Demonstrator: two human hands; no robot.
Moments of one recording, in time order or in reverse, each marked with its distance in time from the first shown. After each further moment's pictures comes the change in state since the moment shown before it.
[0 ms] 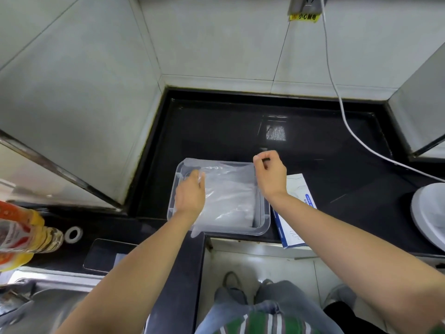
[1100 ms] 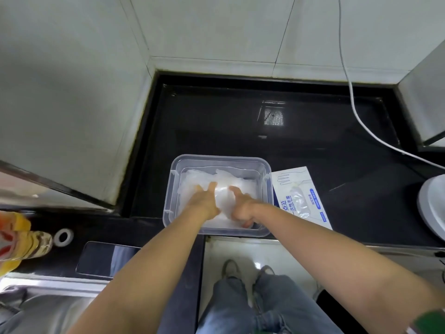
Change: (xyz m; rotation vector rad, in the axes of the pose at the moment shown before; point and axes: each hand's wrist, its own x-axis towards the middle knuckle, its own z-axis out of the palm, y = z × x) left_hand 0.014 -0.010 0.043 0.474 -0.713 -0.021; right_hand -0.024 0.042 0.045 -0.664 -0.948 0.439
